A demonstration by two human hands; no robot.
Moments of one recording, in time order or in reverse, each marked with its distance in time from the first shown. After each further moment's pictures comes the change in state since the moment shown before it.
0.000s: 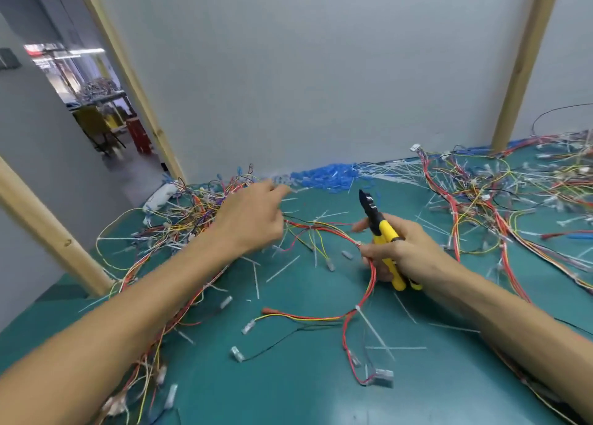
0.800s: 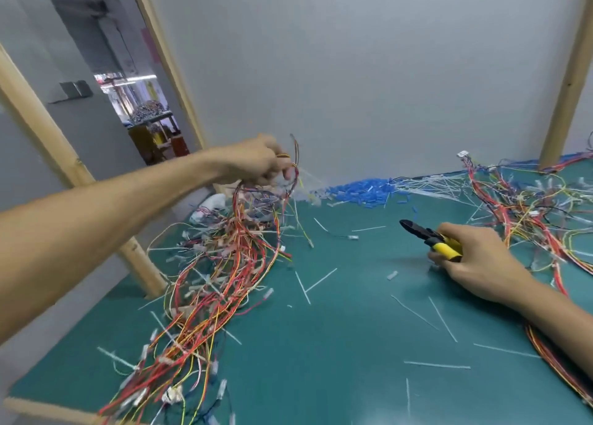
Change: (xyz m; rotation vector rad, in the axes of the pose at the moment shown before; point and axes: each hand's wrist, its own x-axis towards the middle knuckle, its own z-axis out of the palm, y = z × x) left_hand 0.055 -0.051 -0.116 -0.743 -0.165 -0.324; right_hand 0.016 0.020 -0.059 -0.973 0.249 -0.438
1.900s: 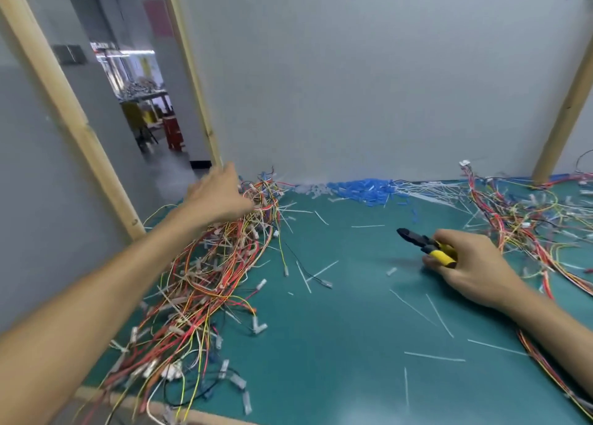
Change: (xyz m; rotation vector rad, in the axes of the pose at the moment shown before) left_hand -0.055 -0.106 0.011 0.705 0.300 -0.258; right_hand -0.002 -0.008 -0.003 -0.081 -0.047 -0.073
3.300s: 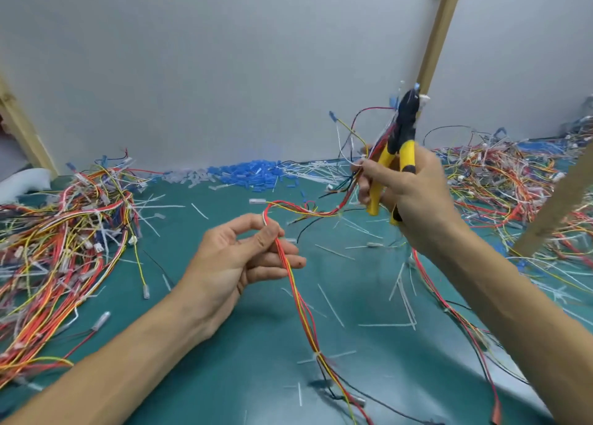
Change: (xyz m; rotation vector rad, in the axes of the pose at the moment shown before) left_hand -0.102 0.169 0.087 -1.843 -0.669 0.163; right_hand 0.019 -0.044 -0.079 0.886 0.422 0.323
